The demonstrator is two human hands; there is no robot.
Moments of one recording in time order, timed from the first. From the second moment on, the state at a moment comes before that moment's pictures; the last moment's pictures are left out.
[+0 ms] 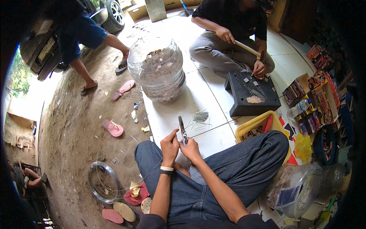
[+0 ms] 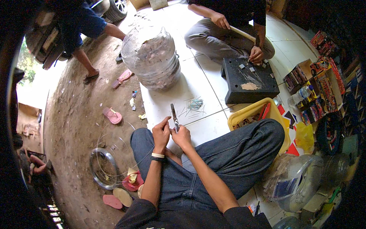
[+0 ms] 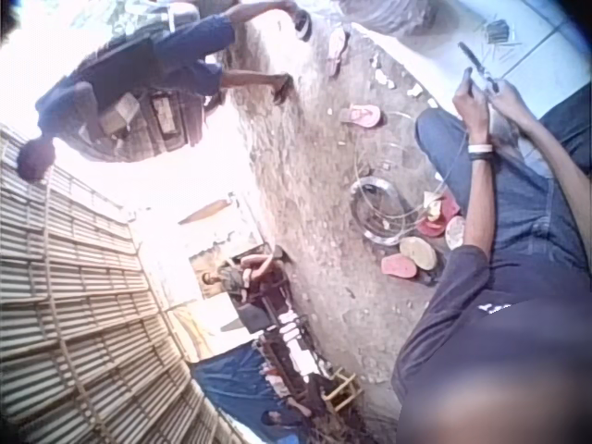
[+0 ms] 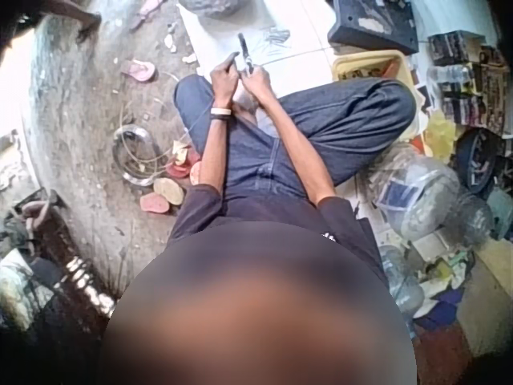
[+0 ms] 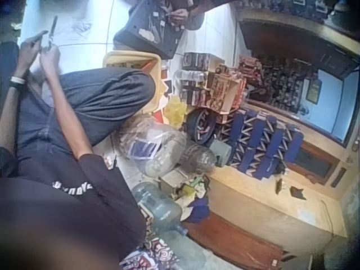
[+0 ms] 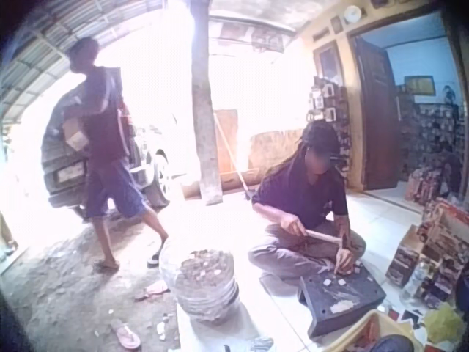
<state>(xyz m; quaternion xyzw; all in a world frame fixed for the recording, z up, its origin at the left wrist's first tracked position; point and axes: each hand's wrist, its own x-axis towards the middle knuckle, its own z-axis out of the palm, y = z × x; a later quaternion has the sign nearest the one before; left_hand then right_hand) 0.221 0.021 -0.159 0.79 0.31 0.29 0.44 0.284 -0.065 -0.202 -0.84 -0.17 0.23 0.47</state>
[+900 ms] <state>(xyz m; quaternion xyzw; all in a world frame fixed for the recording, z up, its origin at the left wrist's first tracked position) 0.217 0.023 -0.160 0.81 0.31 0.29 0.41 0.295 -0.069 -0.197 -0.80 -0.21 0.26 0.49</state>
